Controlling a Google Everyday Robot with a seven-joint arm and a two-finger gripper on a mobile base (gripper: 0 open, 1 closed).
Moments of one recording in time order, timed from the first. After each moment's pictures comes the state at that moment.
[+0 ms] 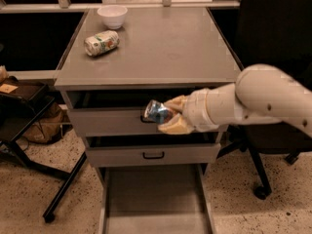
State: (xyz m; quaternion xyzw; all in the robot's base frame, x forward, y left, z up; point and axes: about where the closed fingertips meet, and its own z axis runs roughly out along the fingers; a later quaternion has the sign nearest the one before) arm 0.532 -0.039 0.796 -0.62 0.65 0.14 0.41
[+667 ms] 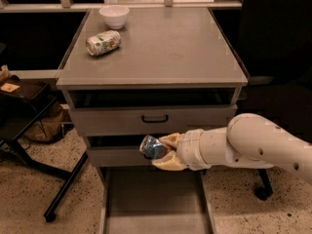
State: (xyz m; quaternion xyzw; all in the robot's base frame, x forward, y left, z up) arm 0.468 -0.022 0.714 -0.59 0.68 0.19 0.39
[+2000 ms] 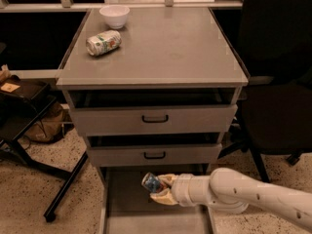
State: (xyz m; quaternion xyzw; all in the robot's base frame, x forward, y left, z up) arm 0.462 -0.017 0.507 -0.52 0.72 0.25 0.39
